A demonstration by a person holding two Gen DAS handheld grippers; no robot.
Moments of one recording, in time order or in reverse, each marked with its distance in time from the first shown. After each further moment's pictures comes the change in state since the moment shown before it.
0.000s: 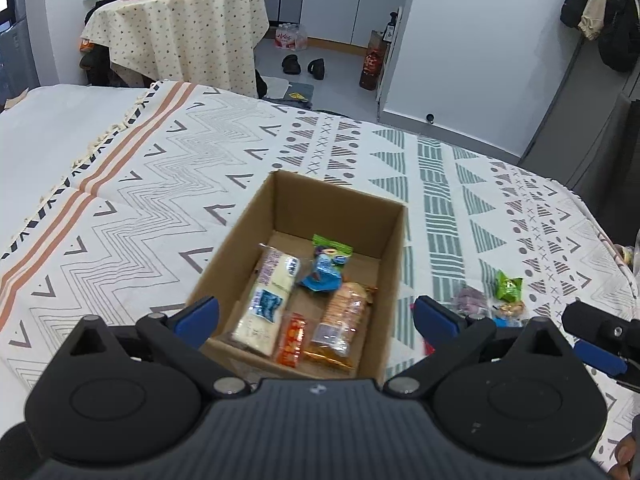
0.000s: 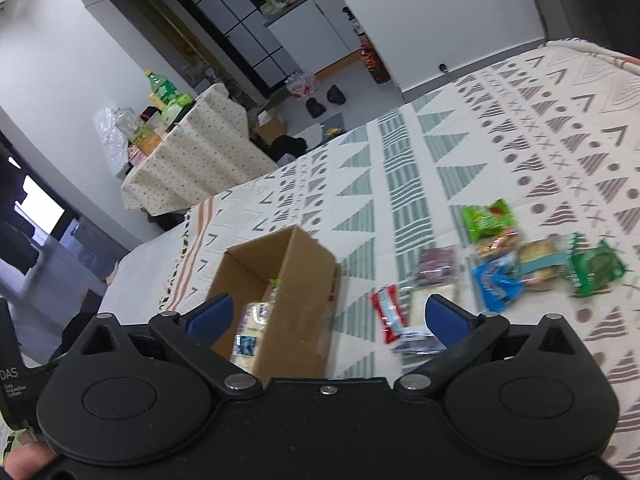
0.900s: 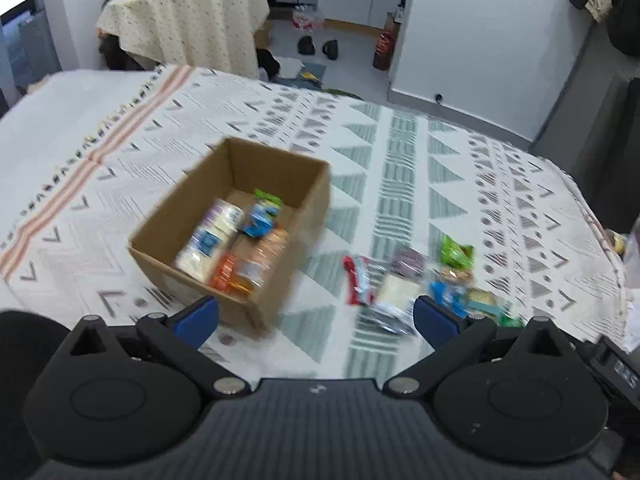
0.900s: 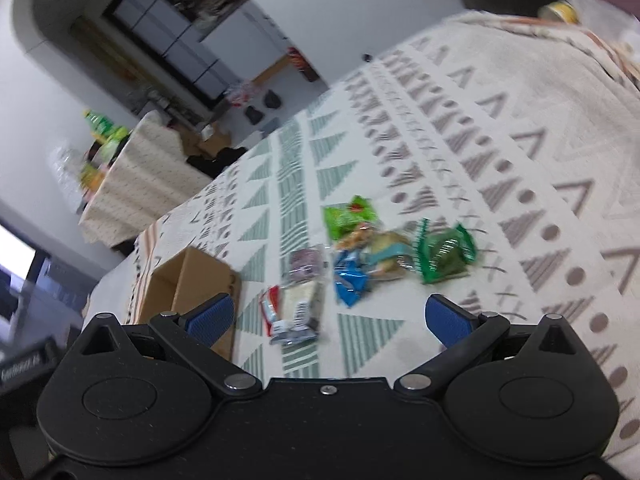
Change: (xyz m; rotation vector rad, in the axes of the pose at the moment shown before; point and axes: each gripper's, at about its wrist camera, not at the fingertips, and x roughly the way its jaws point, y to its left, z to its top) left arm -0.042 -0.116 -0.031 -0.039 0.078 0.084; right arm -0.046 -0.119 0.005 0.168 0.014 -0.087
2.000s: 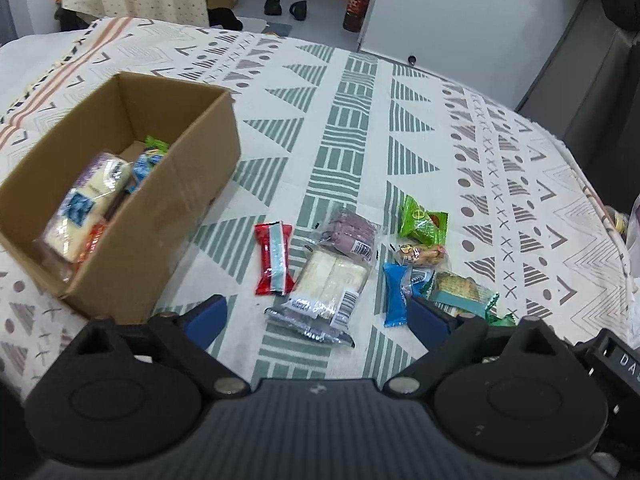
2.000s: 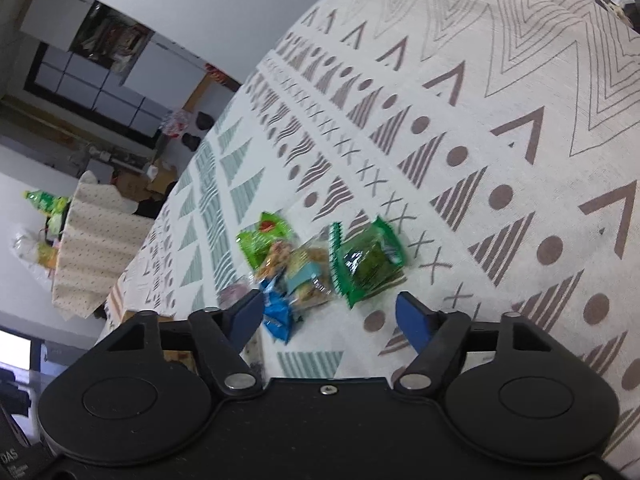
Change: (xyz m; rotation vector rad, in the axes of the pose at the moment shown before) left arm 0.117 -0.059 -0.011 0.000 0.094 -0.087; right arm 0.051 -0.071 0.012 0.276 0.020 -0.075
